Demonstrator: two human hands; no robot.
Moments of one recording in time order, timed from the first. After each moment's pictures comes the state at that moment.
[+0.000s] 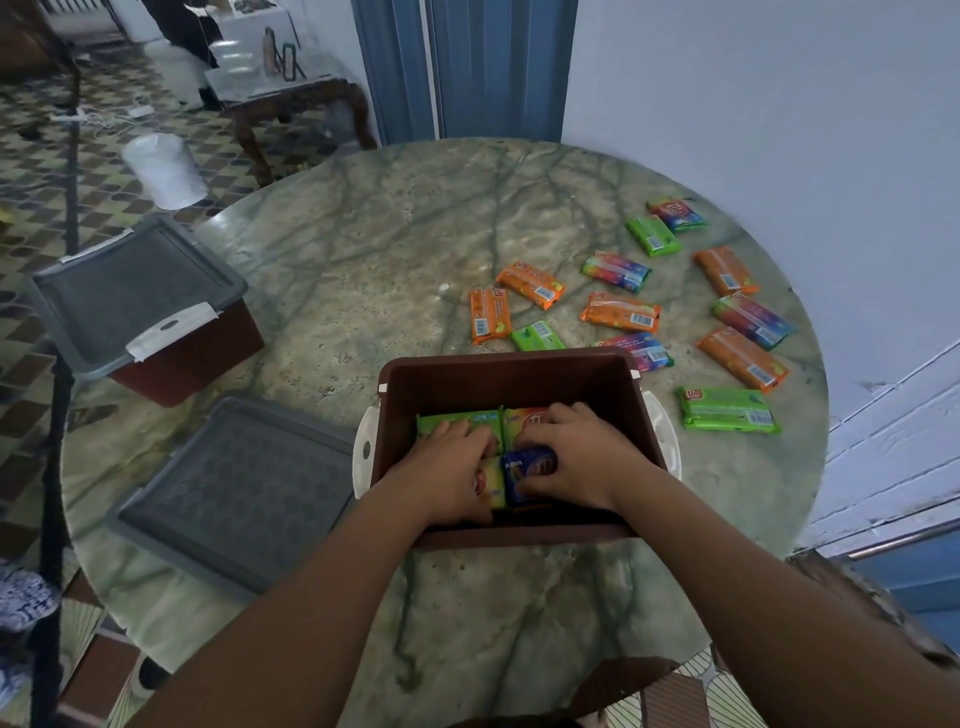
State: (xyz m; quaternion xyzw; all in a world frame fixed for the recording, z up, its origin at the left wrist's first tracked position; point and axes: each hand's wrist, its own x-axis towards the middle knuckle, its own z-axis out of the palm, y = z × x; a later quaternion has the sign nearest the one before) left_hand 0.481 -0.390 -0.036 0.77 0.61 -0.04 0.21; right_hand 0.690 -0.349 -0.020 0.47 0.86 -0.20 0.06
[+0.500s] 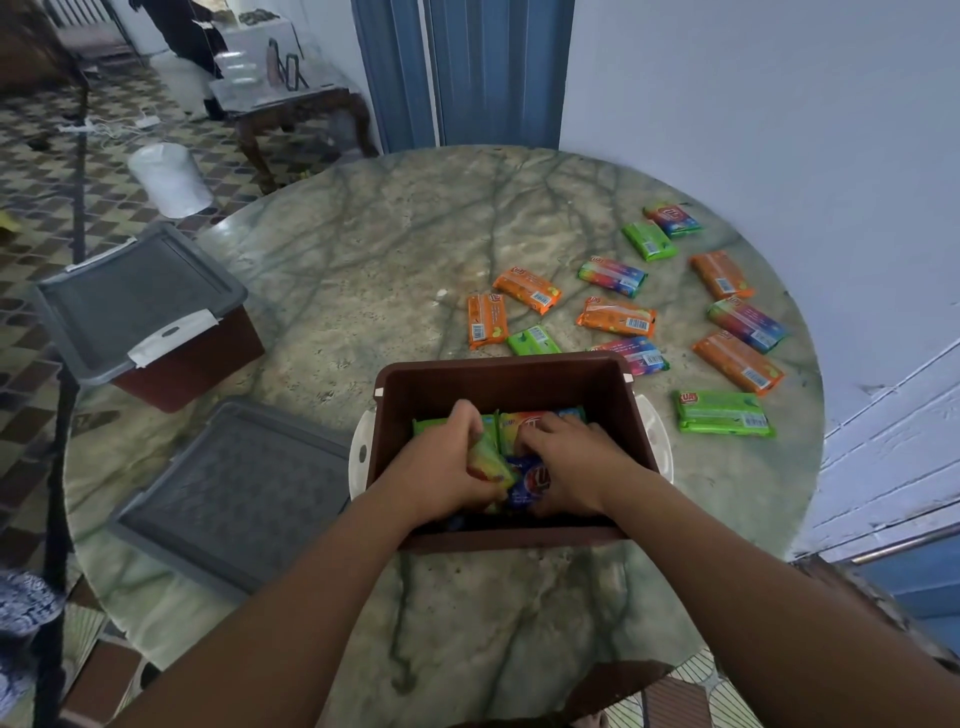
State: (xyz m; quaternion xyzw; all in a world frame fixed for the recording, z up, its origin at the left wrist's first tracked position) left_hand 0.485 -0.398 -0.019 0.69 0.65 0.13 0.30; right_hand 0.688 -0.351 -0.023 0.46 0.87 -0.16 0.11
